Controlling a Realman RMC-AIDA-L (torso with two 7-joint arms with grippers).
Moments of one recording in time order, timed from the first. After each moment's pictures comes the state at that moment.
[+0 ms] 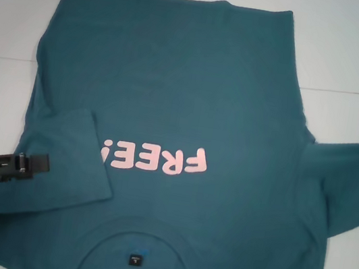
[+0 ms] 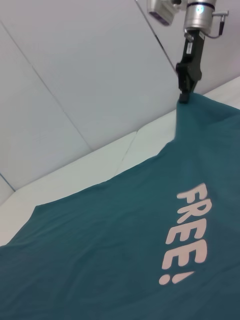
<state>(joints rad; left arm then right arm) -0.46 -2.05 0.37 0.83 2.16 1.82 -2.16 0.66 1.84 -0.65 -0.67 -2.43 -1.17 2.63</state>
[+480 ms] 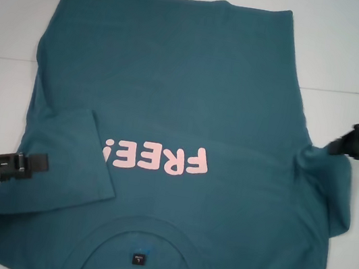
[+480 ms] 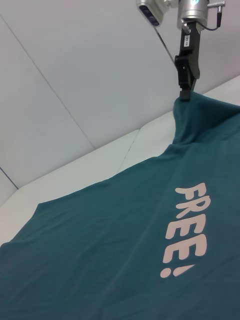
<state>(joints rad) -0.46 -2.05 0.37 0.83 2.16 1.82 -2.16 0.75 1.86 -0.67 -0.64 -2.44 -1.30 2.61</state>
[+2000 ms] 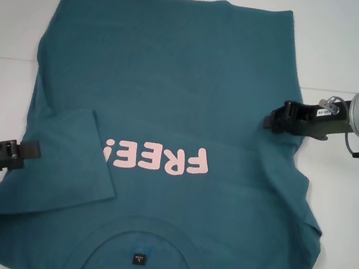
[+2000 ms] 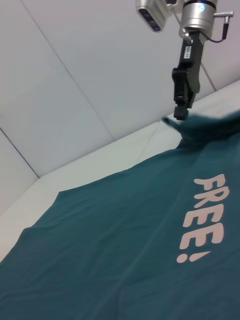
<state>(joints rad) -0.46 -2.05 0.32 0.82 2.16 1.79 -2.17 0.89 1.95 -0.75 -0.52 -2.42 -1.07 2.64</state>
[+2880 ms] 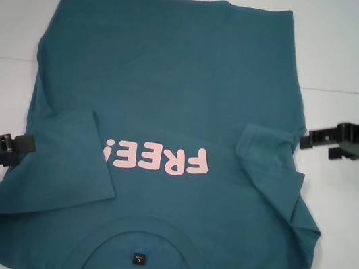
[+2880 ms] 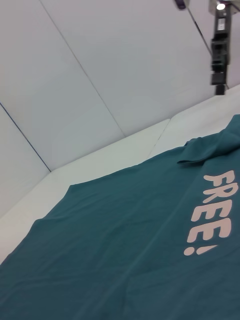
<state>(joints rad) -0.46 -2.05 0.29 0.81 2.16 1.78 -2.18 0.79 1.85 -0.76 -0.67 -2.44 -1.35 2.57</state>
